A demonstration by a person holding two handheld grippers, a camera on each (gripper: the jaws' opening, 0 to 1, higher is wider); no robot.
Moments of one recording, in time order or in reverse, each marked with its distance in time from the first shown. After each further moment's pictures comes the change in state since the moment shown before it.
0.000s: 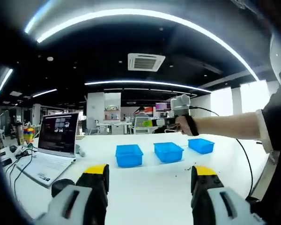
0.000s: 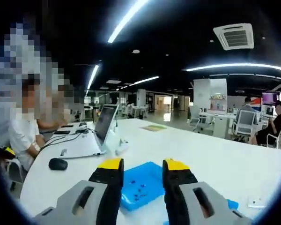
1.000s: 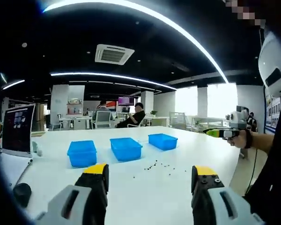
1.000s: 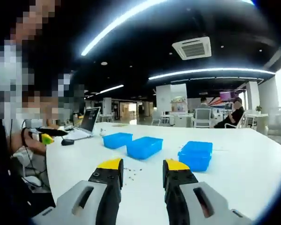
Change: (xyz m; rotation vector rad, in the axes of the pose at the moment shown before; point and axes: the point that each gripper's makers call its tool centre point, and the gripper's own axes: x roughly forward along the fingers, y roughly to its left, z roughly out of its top) left arm 0.031 -0.080 -0.016 -0.004 0.062 -0.358; right arm -0.351 0.015 -0.084 0.047 -0.033 -0.328
